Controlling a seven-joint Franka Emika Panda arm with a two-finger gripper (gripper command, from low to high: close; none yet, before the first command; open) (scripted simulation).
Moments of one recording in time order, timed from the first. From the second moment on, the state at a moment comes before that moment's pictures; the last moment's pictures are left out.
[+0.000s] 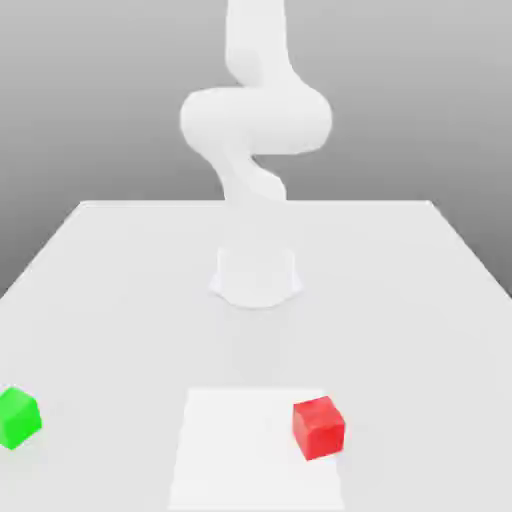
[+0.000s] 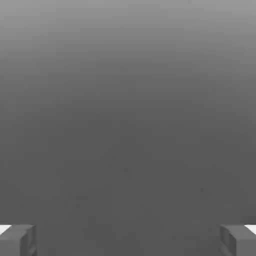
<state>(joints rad) 0.01 -0.71 0.01 -2.34 0.00 2.35 0.79</state>
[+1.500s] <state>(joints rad) -0.07 0.10 -0.08 -2.60 0.03 2.70 0.76</state>
